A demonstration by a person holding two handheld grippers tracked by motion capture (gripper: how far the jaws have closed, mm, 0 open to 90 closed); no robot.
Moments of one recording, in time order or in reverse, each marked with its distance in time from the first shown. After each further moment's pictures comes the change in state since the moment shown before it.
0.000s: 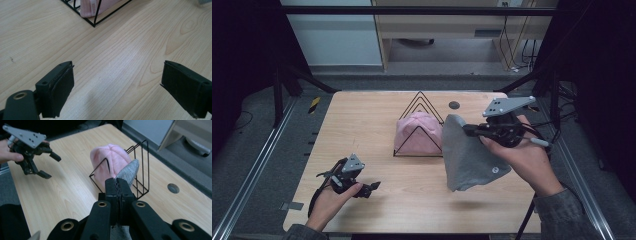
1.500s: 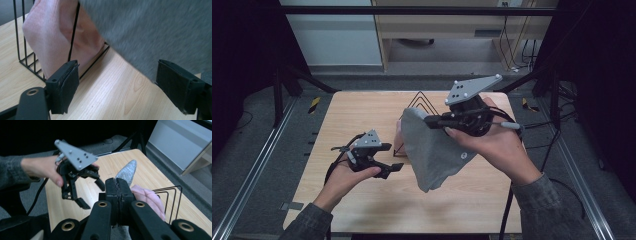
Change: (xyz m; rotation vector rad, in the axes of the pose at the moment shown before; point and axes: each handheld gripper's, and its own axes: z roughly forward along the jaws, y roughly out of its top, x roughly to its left) left arm -0.017 0.101 -0.014 -0.175 -0.224 0.079; right arm 0.048 0.079 0.007 -0.083 0.169 -0.124
